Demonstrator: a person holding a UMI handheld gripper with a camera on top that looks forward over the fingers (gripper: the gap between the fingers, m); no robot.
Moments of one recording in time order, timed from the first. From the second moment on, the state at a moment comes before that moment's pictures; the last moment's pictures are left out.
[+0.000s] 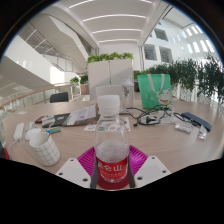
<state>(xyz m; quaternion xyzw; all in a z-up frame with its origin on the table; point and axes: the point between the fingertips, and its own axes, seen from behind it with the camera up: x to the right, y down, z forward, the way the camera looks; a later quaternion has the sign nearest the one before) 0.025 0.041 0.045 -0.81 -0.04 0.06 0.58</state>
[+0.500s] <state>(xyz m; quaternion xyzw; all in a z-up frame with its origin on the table) 0.010 -0.116 0.116 -0.86 -0.03 0.03 0.50</state>
